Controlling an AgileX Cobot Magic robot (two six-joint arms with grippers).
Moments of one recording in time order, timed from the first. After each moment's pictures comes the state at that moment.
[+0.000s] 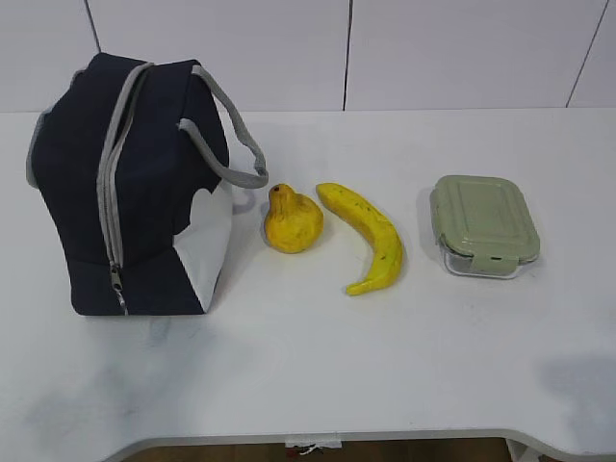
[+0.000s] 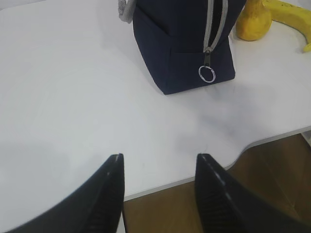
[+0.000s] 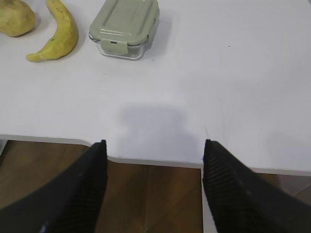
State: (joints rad) left arm -0.15 0.01 -0.53 -0.08 1.10 0.11; right arm -0.02 -0.02 -0.49 0.04 1.14 -0.09
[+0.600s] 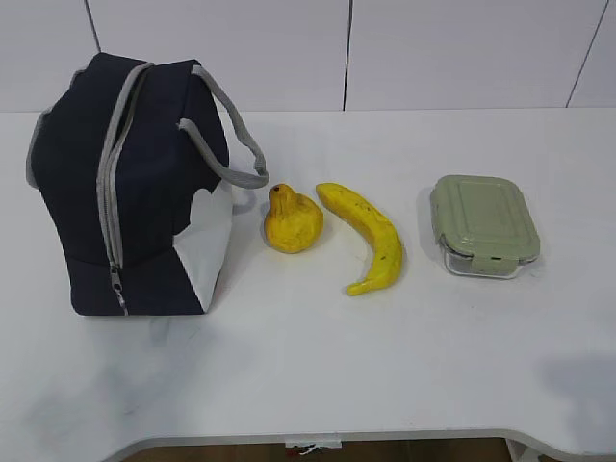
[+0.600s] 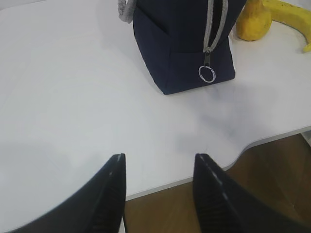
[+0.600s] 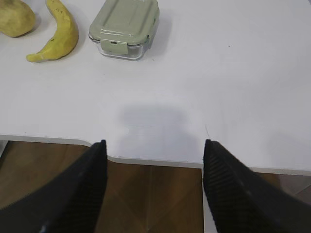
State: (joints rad) left arm -0.15 0.01 -0.53 -0.08 1.10 0.11; right arm -0.02 -0.02 -0.49 0.04 1.14 -0.09
